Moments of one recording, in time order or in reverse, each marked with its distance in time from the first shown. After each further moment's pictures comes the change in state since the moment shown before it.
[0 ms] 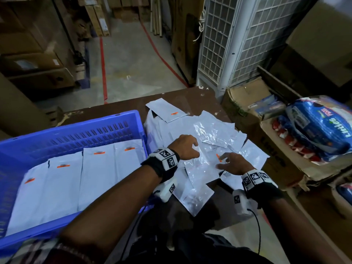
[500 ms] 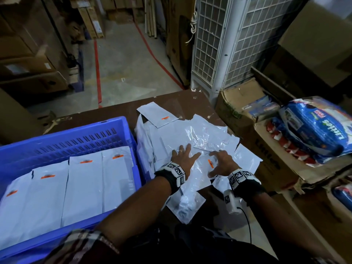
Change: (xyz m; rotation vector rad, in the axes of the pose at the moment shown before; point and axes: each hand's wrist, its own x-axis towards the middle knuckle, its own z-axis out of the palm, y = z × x) left_hand 0.033 0.006 0.068 0.658 -0.134 0.056; right_hand 0.040 0.002 0.003 -0.103 0.038 -0.026
